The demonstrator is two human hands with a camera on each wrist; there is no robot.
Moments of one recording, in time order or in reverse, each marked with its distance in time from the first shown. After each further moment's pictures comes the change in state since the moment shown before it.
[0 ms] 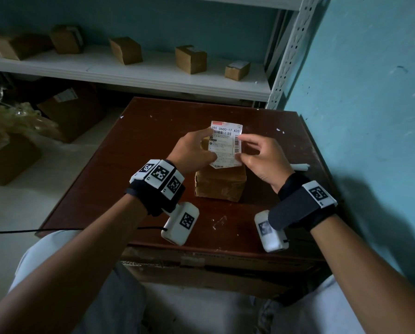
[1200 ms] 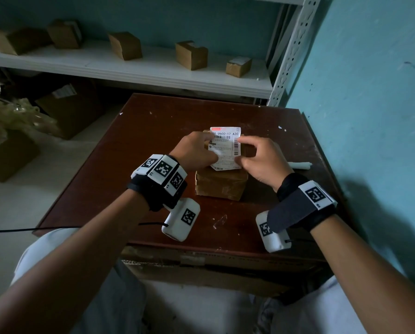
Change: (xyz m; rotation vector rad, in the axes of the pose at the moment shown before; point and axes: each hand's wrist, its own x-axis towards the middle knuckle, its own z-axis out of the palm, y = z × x) left_hand 0.015 -0.008 0.001 0.148 -0.108 -0.037; right_hand -0.005 -0.012 0.000 -0.251 -0.057 -0.003
